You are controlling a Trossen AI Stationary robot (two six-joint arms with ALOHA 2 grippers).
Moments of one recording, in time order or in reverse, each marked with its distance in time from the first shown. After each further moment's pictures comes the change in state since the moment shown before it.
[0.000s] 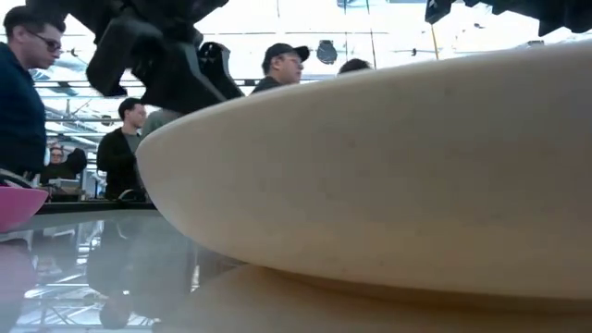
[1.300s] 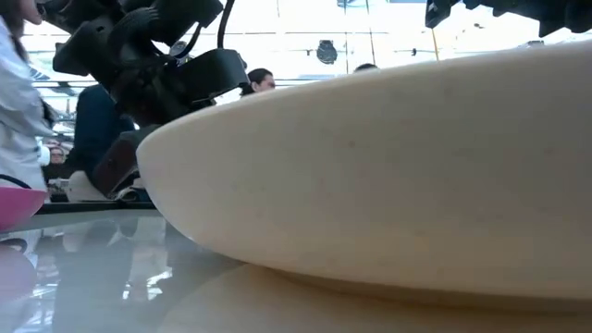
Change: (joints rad) left arm 0.056 0.218 0.001 0.061 0.079 0.063; right arm 0.000 0.000 0.000 -0.023 -0.001 0.030
